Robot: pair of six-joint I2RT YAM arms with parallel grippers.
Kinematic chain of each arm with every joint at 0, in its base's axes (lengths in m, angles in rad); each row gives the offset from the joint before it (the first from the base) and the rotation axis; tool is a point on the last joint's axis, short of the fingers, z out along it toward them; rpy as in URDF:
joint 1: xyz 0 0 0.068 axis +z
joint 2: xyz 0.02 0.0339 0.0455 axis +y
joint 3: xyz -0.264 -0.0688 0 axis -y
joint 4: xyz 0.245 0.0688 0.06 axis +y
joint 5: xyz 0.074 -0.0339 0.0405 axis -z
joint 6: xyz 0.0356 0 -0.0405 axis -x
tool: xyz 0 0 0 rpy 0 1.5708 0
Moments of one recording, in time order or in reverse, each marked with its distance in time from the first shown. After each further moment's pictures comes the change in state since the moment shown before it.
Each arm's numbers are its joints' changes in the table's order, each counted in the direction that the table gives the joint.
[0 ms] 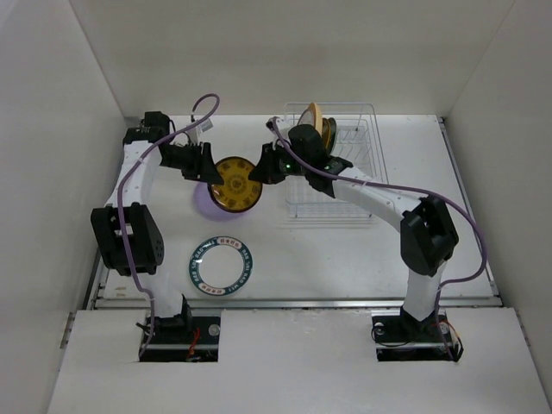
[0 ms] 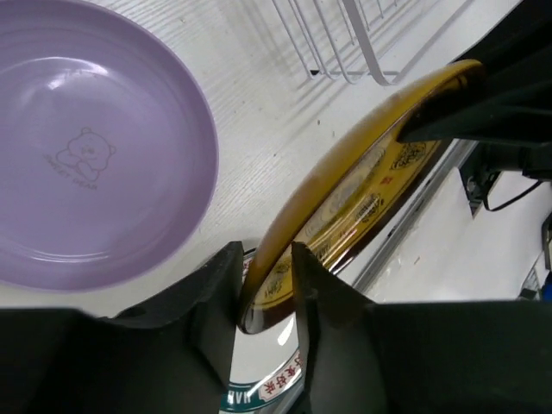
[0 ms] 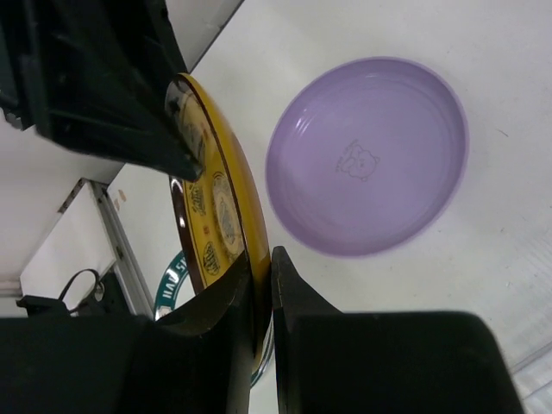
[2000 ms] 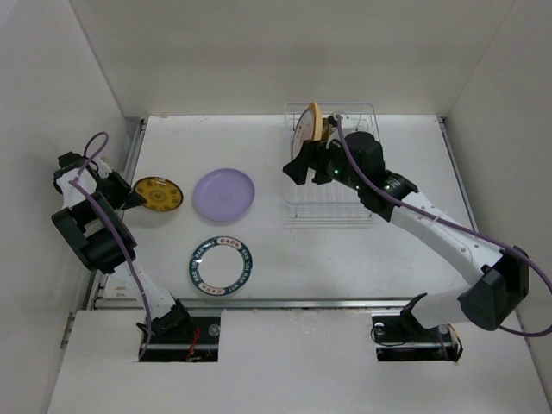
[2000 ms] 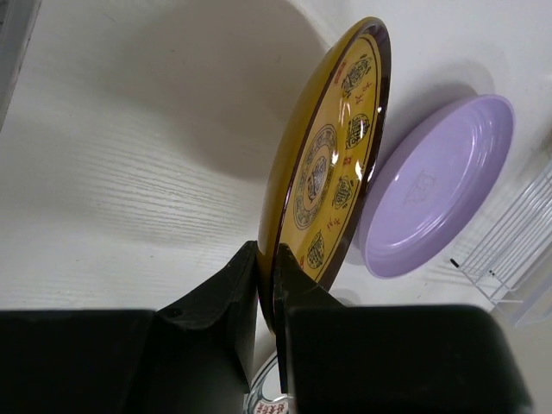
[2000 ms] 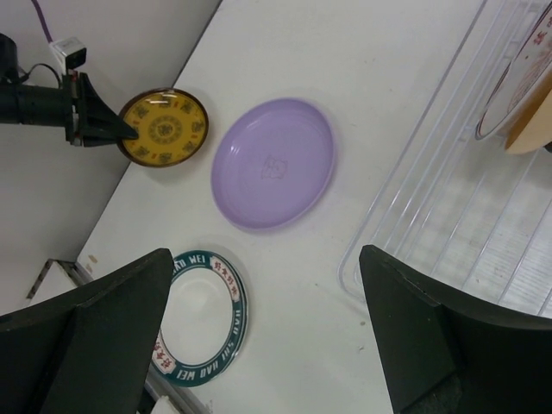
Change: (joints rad) left arm 0.571 0.158 -0.118 -0.225 -0.327 0.480; right arm -0.060 -0.480 -0.289 0.109 0.296 -0.044
